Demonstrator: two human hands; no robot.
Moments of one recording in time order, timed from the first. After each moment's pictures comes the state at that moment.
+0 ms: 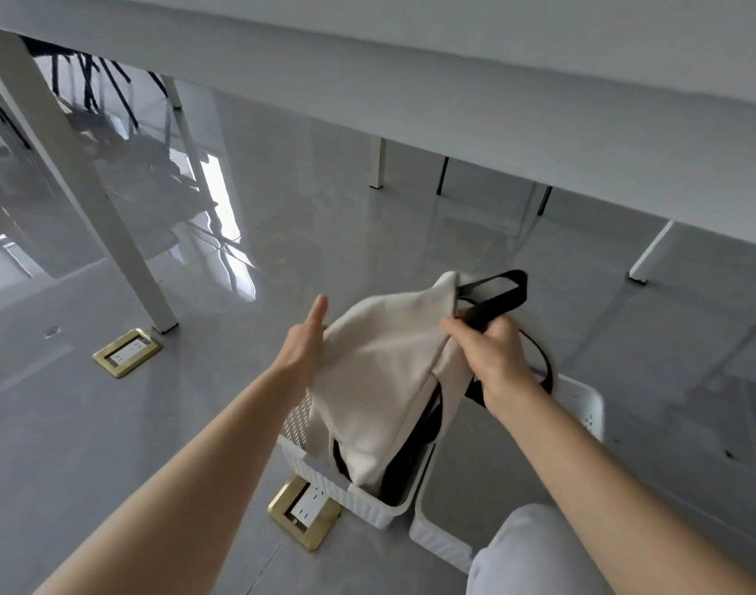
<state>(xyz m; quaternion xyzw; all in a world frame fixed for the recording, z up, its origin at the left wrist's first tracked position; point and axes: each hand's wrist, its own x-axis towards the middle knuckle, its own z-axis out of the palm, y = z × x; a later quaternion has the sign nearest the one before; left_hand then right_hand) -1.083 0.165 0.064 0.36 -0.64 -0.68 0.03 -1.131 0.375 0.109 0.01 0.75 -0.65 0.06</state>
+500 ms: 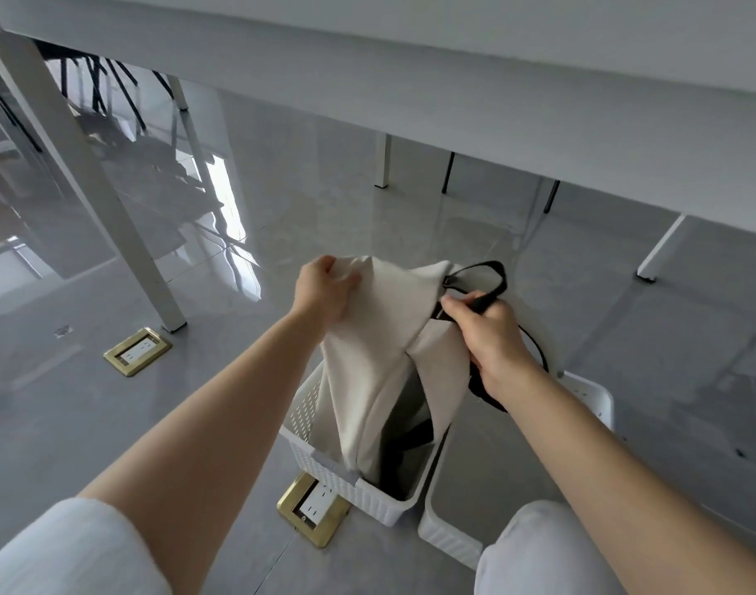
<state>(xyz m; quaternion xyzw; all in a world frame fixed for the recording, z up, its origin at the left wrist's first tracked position) -1.126 0.161 0.108 0.29 -0.78 -0.54 0.15 -1.142 0.361 0.110 0.00 0.74 -0.66 0.08</state>
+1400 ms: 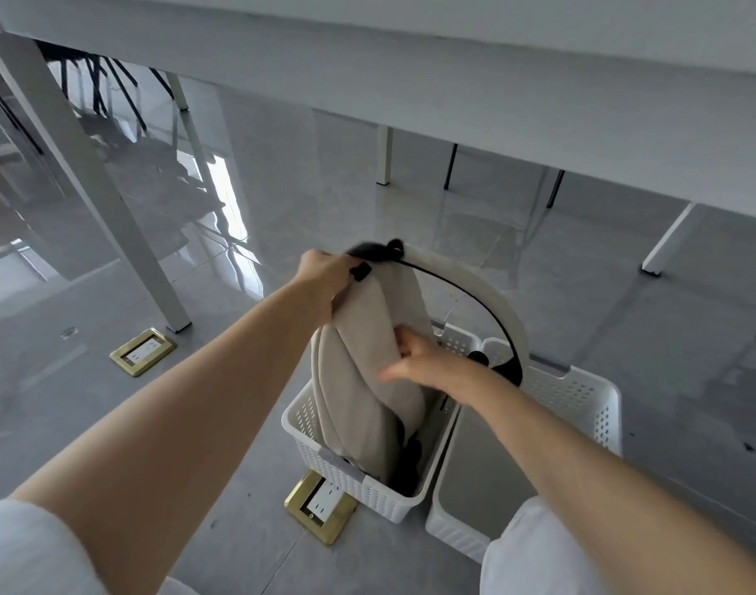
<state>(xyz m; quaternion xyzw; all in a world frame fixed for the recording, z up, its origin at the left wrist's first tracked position) -1.122 0.160 0.139 0.34 -0.69 -0.63 0.08 -1.134 0.322 0.070 -0.20 0.82 -0.41 0.35</state>
